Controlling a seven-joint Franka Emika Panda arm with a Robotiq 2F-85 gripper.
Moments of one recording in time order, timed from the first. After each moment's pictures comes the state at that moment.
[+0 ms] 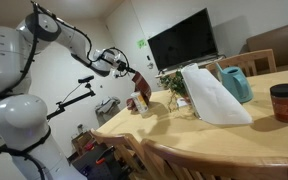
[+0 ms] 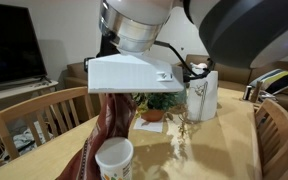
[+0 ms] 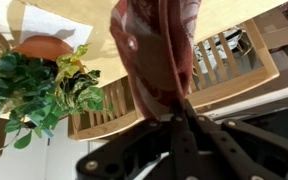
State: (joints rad) arm 0.61 0.43 -0.03 -1.77 -1.00 2.62 1.66
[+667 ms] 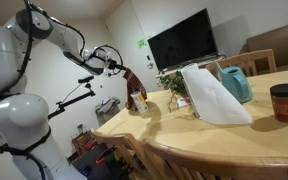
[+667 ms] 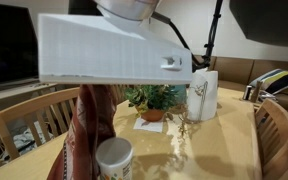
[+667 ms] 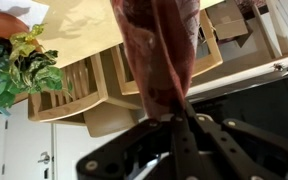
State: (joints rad) arm 0.67 0.34 -0.01 -1.81 -1.18 2.67 1.78
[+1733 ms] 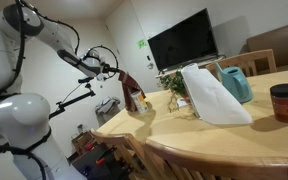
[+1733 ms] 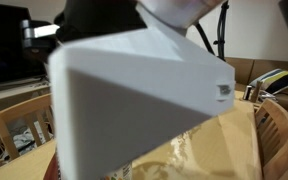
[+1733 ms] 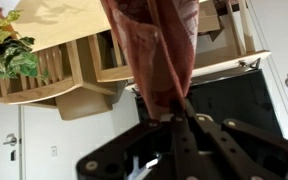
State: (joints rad) arm 0.73 0.25 -0.01 -1.94 -1.50 2.71 2.02
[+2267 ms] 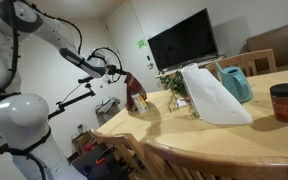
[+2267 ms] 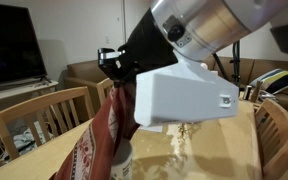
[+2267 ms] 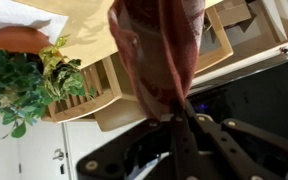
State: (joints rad) arm 0.68 0.22 -0.06 -2.03 -1.54 2.74 2.20
